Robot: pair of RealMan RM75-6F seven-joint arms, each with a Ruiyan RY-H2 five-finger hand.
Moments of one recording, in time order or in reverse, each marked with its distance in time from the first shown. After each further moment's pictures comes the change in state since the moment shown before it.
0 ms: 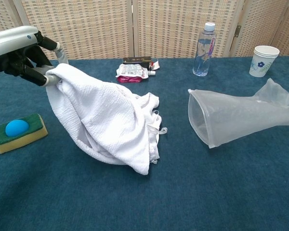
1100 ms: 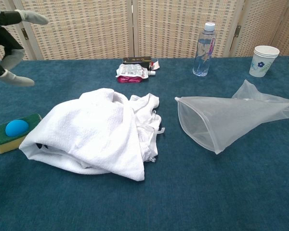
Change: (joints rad) left arm 0.063 0.220 0.042 -0.104 0.089 0.006 -0.023; right arm -0.010 0.194 -0.034 -0.248 -0.077 -0.037 0.051
